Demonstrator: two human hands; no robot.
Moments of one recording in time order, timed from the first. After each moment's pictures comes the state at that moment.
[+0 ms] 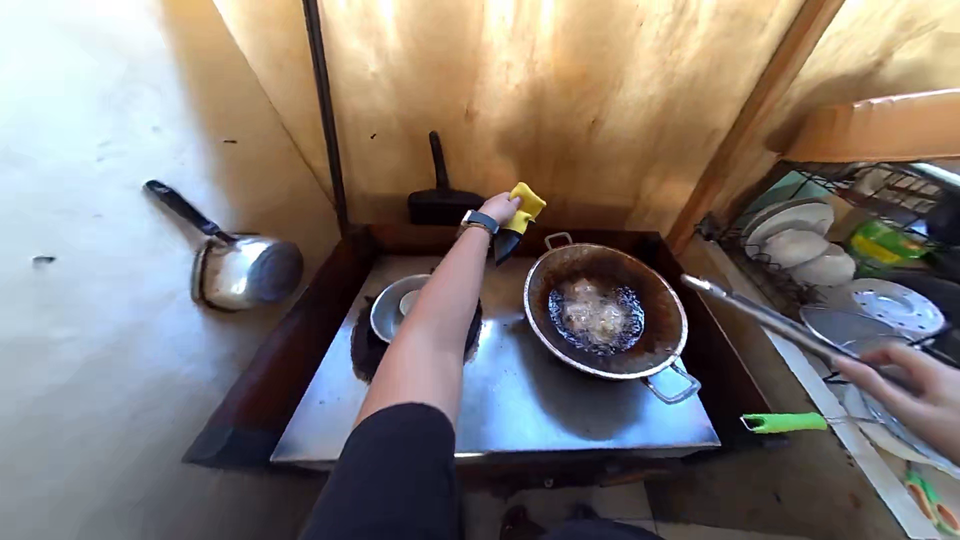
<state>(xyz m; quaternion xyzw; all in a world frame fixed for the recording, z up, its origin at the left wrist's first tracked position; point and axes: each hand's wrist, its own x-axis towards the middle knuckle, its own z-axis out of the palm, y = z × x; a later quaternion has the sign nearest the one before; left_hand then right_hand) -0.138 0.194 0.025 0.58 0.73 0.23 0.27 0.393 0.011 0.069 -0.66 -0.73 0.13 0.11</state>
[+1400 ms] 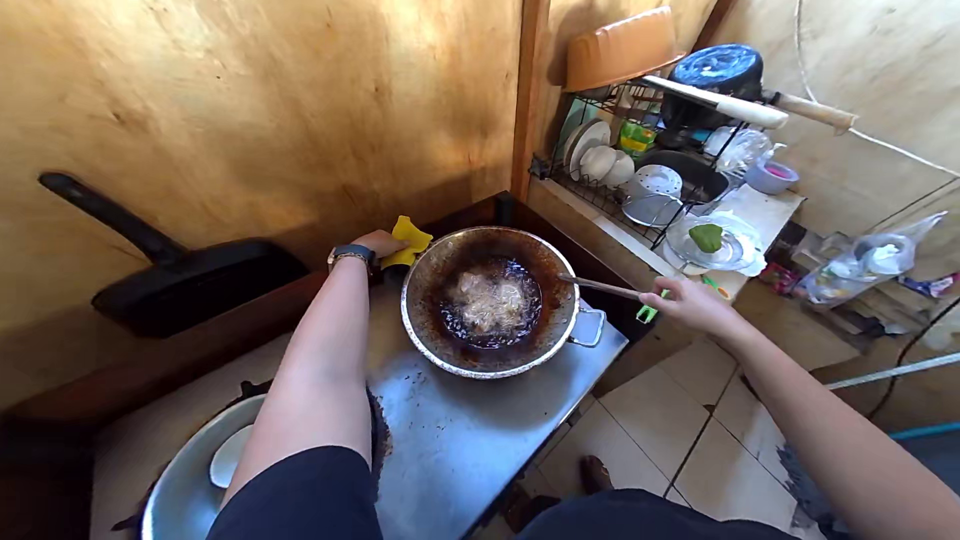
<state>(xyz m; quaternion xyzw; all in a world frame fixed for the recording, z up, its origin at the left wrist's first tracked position) -0.110 0.339 -0.094 0.66 0.65 0.03 0.37 0.322 0.004 0.011 -0.79 -0.56 0.24 0.05</state>
